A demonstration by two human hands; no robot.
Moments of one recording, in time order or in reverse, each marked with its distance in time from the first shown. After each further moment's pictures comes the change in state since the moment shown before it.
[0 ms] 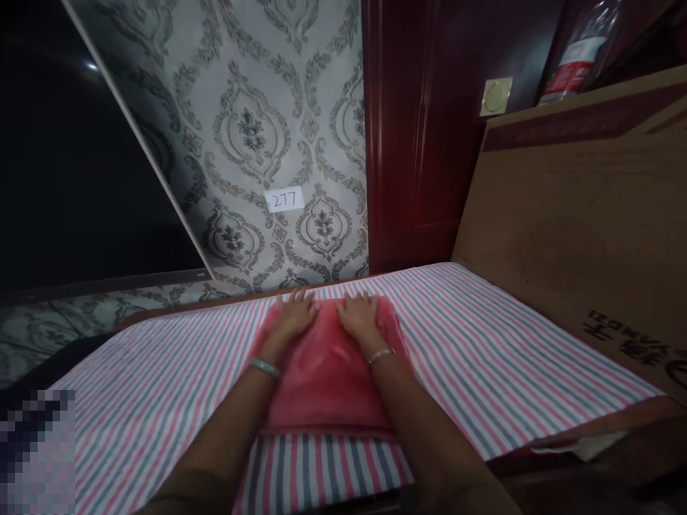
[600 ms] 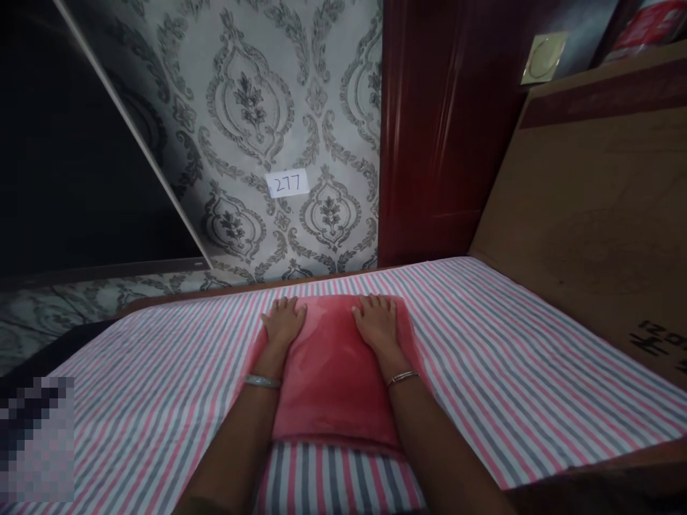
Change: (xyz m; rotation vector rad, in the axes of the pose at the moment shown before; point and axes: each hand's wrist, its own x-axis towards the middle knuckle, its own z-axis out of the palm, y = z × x) left_hand -0.006 -0.034 0.043 -0.082 0.037 -0.354; right_hand 0.005 0.044 0.060 0.023 0.039 0.014
